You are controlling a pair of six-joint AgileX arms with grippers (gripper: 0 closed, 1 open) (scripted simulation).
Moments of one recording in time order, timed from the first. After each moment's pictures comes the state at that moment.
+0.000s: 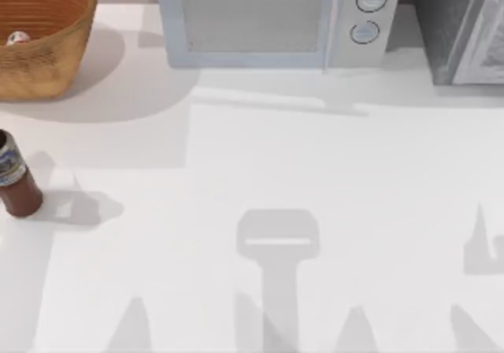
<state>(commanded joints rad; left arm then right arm) 0.06 0.46 0.43 -0.23 0.02 0.02 0.00 0.00 0.00 0.00 0.00 0.00</state>
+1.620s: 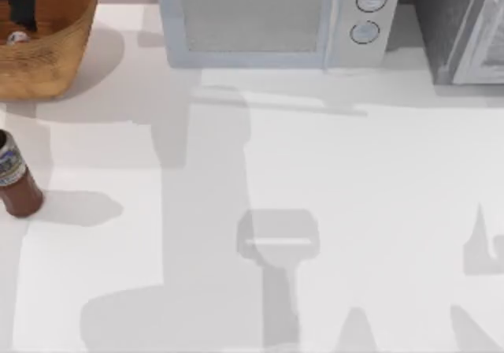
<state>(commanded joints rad) 0.16 2.72 2.80 -1.36 0.21 0.14 0.00 0.00 0.00 0.00 0.00 0.00</state>
